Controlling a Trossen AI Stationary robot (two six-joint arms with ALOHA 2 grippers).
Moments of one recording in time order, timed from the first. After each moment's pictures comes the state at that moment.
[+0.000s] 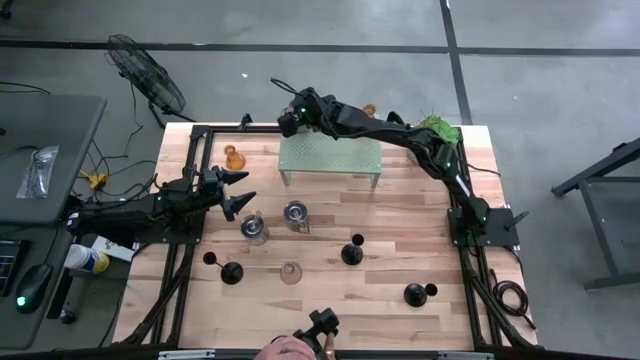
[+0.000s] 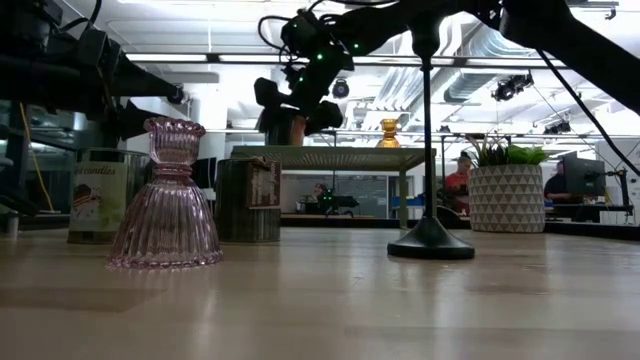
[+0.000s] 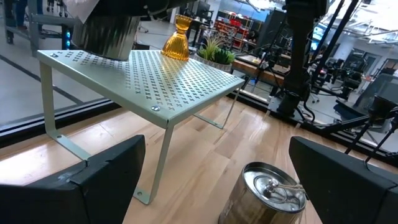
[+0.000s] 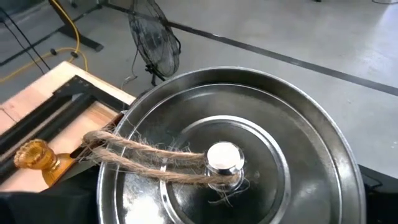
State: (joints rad) left arm 0.12 0.06 0.04 0.01 -0.30 -0.29; right arm -0.42 2.27 2.14 -0.46 0.39 0.45
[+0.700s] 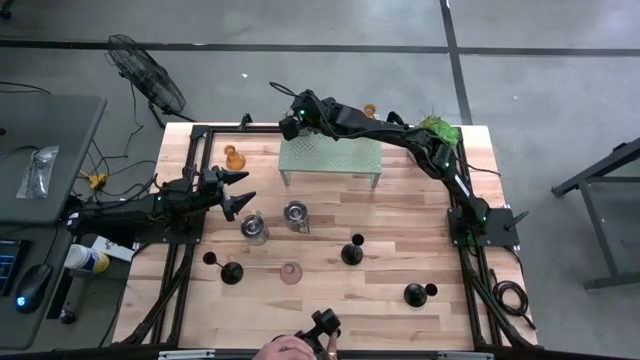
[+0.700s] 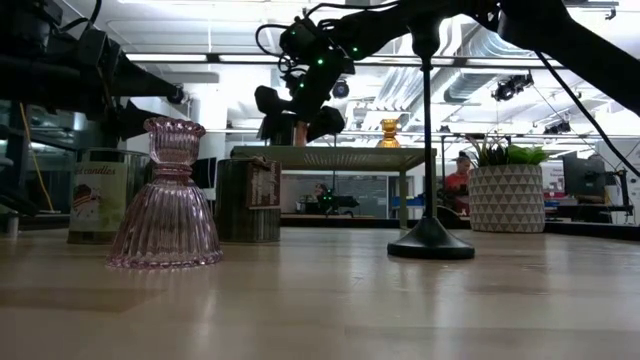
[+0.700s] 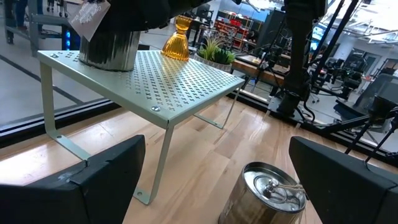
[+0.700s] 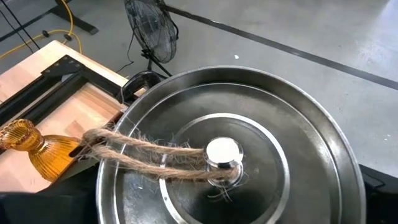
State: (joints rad) left arm 0.12 0.06 0.04 0.01 -0.30 -0.29; right arm -0.42 2.29 2.15 -0.51 0.37 0.45
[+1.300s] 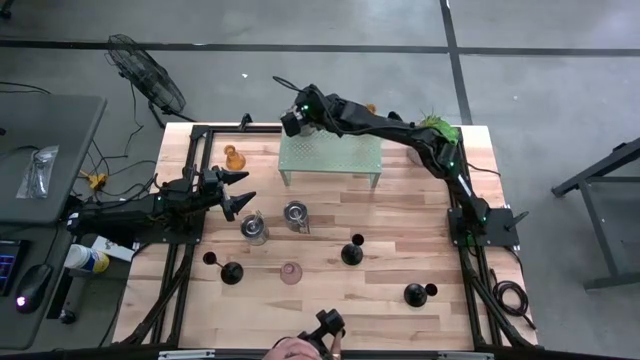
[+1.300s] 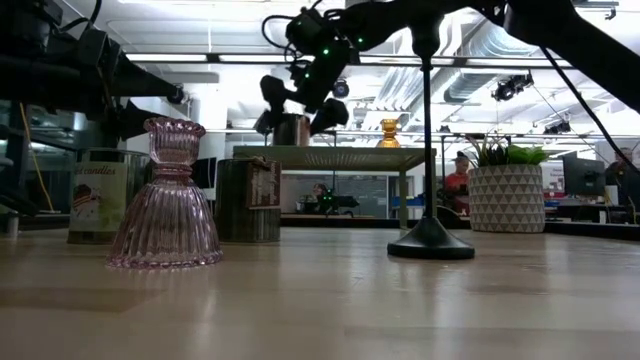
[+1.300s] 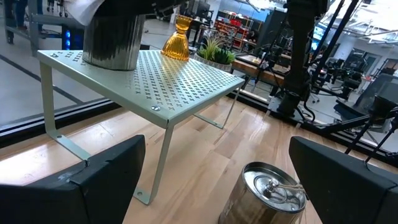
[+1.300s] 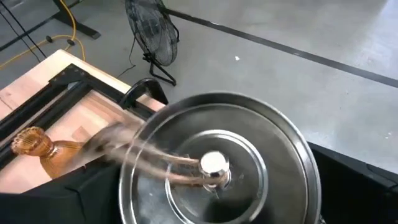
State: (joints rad) left arm 0.12 0.06 0.04 0.01 -0.30 -0.29; right arm -0.43 2.24 2.14 -0.54 0.36 0.45
